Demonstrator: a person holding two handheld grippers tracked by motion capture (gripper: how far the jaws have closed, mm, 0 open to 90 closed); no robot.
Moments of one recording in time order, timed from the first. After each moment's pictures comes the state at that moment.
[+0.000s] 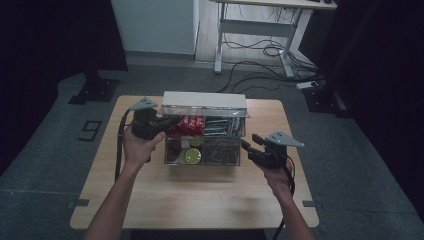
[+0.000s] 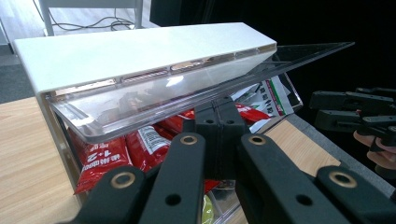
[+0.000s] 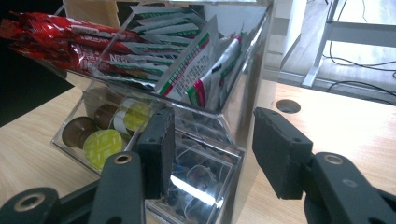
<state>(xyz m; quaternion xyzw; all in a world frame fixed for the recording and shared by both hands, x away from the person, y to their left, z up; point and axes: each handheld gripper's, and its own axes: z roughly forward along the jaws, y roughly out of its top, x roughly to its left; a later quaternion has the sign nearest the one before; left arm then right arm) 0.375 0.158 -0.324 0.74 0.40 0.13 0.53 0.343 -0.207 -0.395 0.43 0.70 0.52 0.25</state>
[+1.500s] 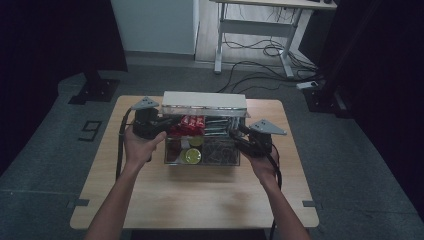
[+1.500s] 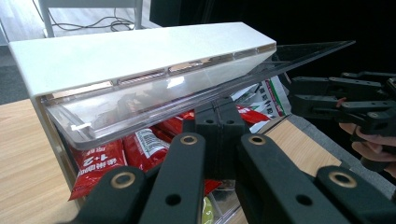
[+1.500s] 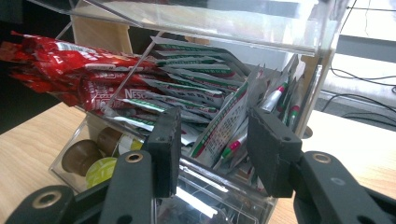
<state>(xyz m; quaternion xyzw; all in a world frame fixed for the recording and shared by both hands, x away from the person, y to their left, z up) 0.376 0.155 -0.323 0.74 0.40 0.13 0.52 0.367 -0.166 -0.378 0.41 0.71 0.51 0.26</state>
